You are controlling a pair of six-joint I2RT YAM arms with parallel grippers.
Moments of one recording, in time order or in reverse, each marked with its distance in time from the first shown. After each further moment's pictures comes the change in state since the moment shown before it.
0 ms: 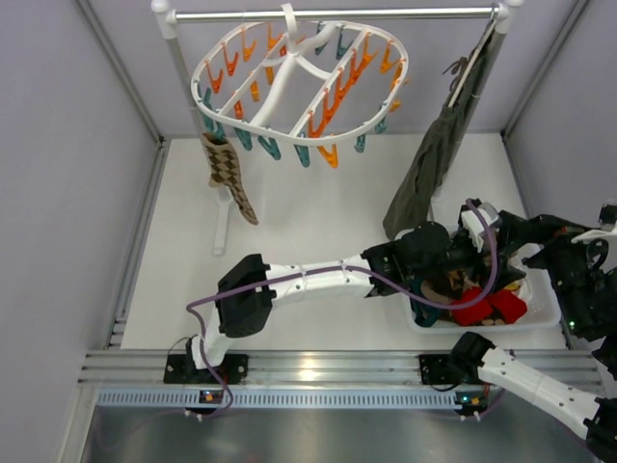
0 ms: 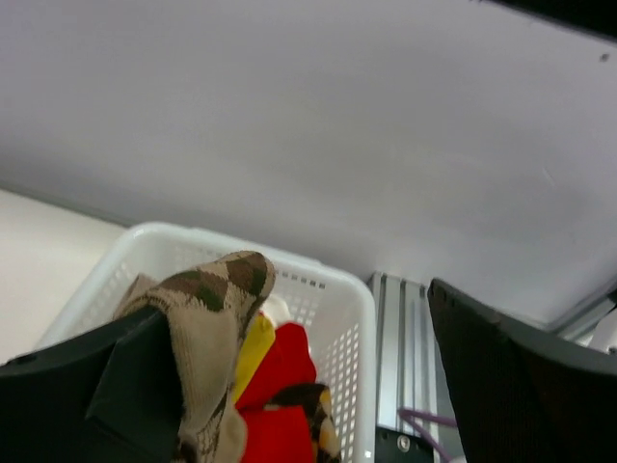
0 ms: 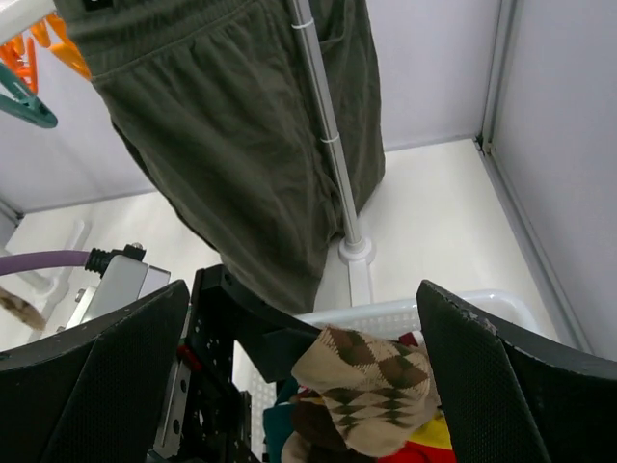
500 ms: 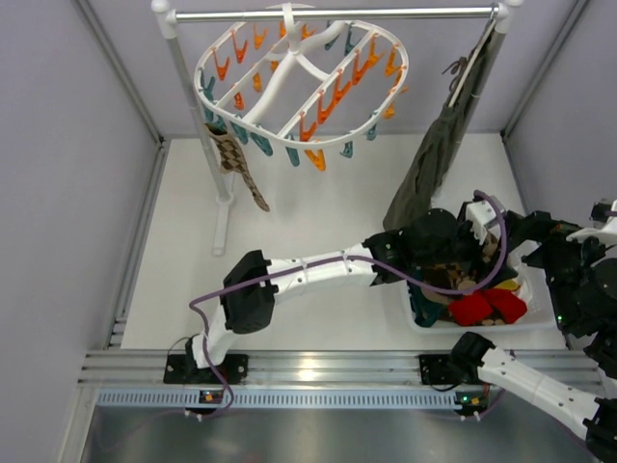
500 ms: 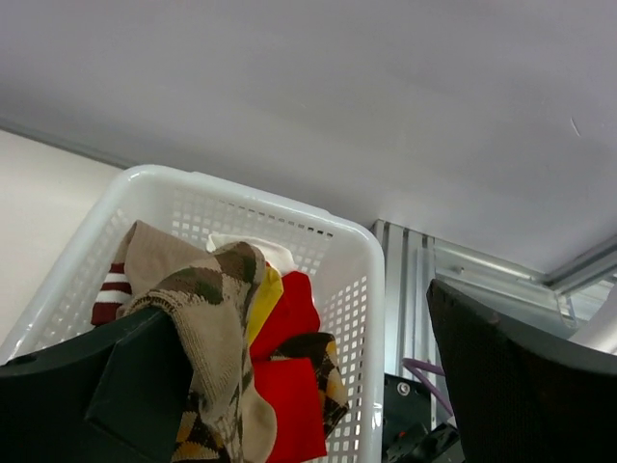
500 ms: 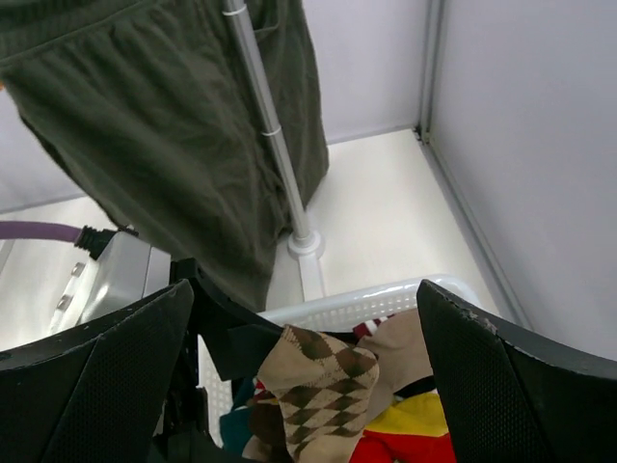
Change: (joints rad) left arm 0.030 0.031 0.094 -0.226 0.066 -0.022; right arm -0.006 0.008 -0.039 -0.013 0.110 -0.016
